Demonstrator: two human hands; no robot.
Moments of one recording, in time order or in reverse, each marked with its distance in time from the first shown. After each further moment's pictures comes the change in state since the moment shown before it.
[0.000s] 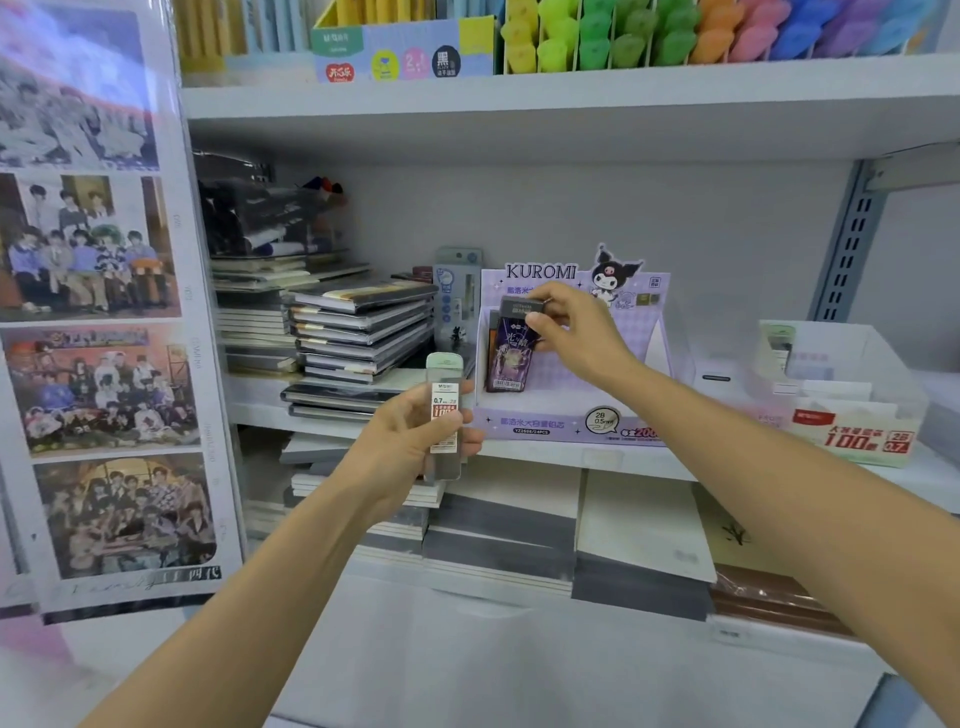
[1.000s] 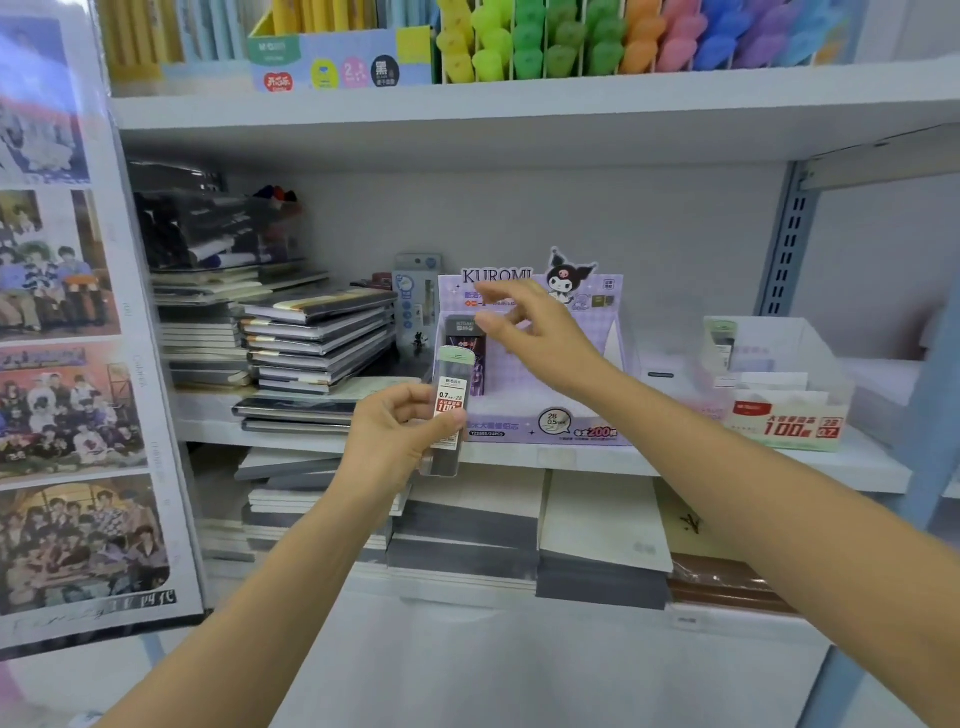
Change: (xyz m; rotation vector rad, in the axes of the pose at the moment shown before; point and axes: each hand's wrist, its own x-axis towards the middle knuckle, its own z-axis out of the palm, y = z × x) left_hand 0.002 0.006 0.045 0.165 0.172 0.111; right_hand -0.025 -0.021 -0.023 -0.010 -0.101 -0.085
